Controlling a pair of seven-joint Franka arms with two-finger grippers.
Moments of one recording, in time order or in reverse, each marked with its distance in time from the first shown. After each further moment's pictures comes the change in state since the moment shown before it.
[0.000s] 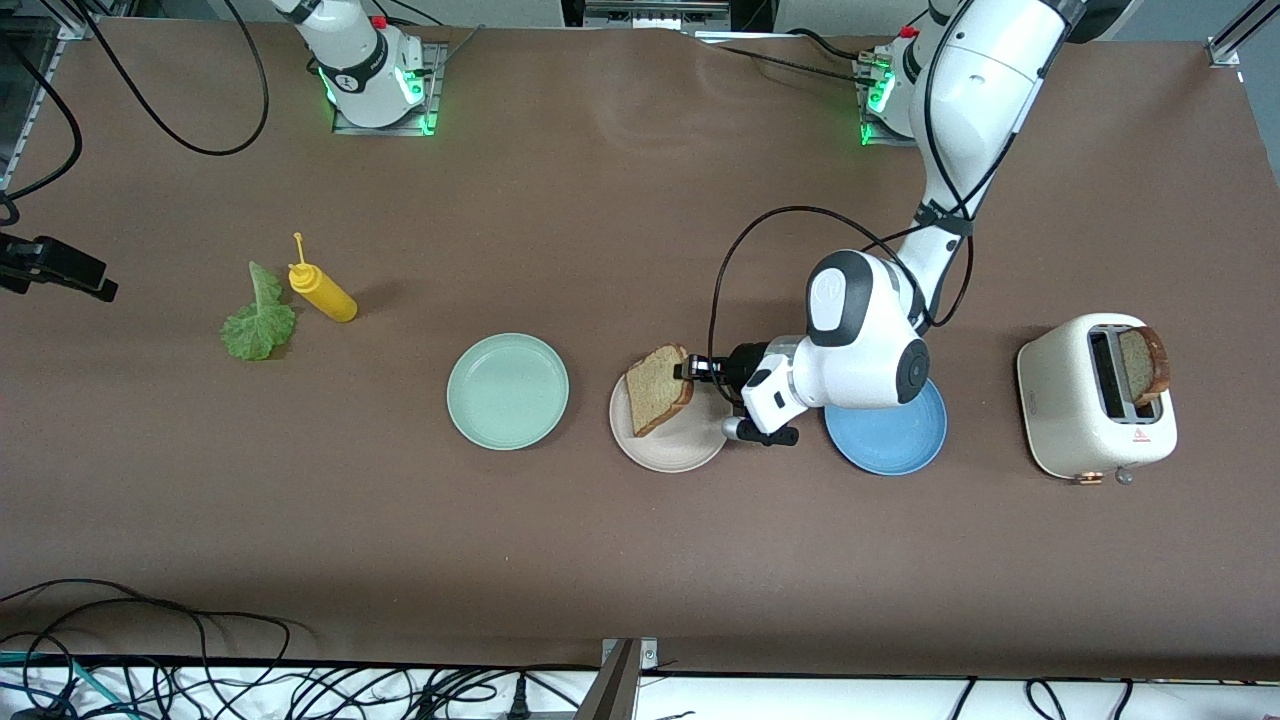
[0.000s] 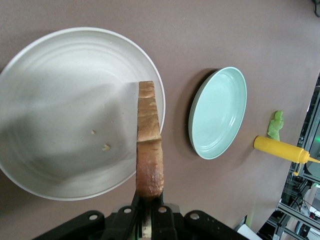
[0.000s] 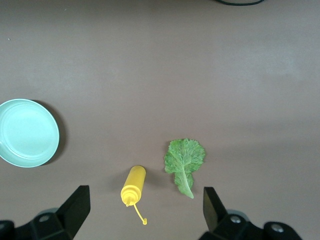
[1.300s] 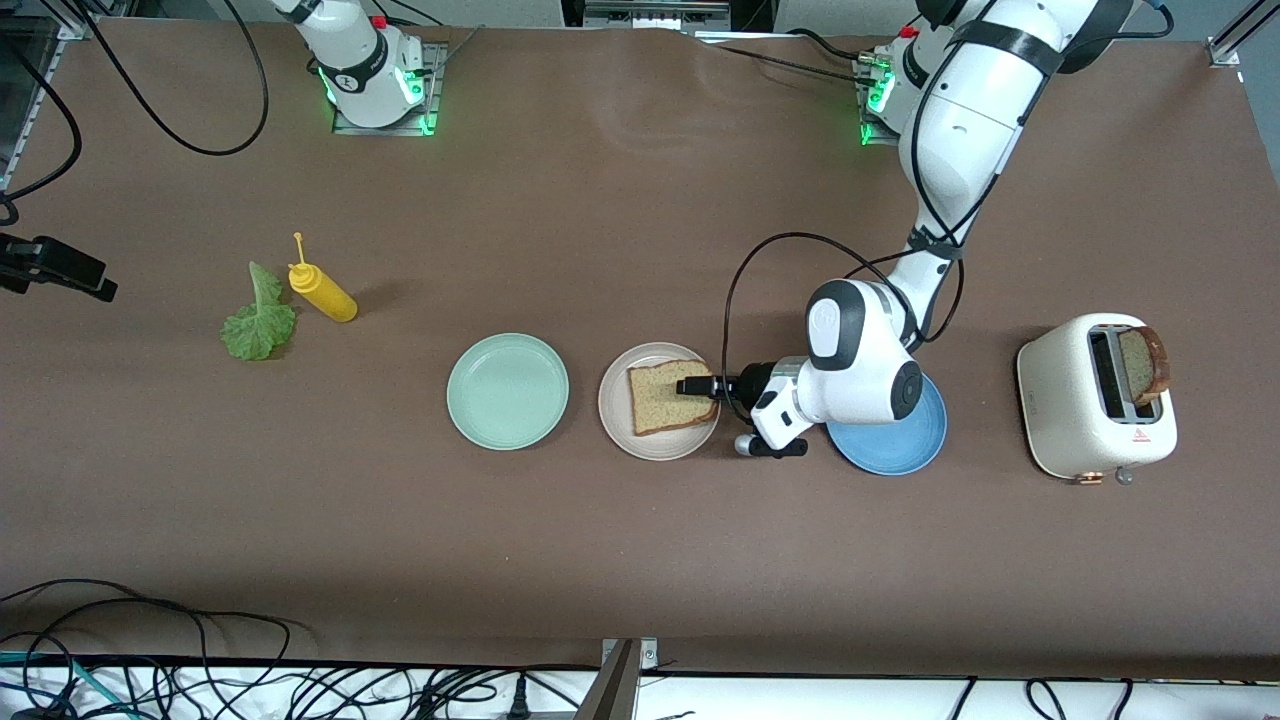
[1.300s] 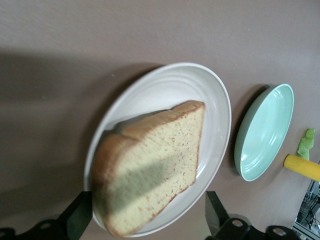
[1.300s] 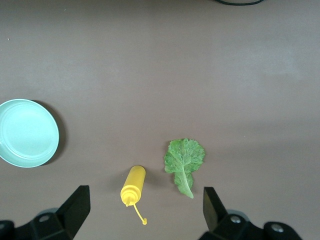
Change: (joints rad) left arm 0.019 0.093 0.019 0.000 0.000 0.060 0.009; right arm 0.000 0.000 -0.001 0.000 0.000 0.000 0.000
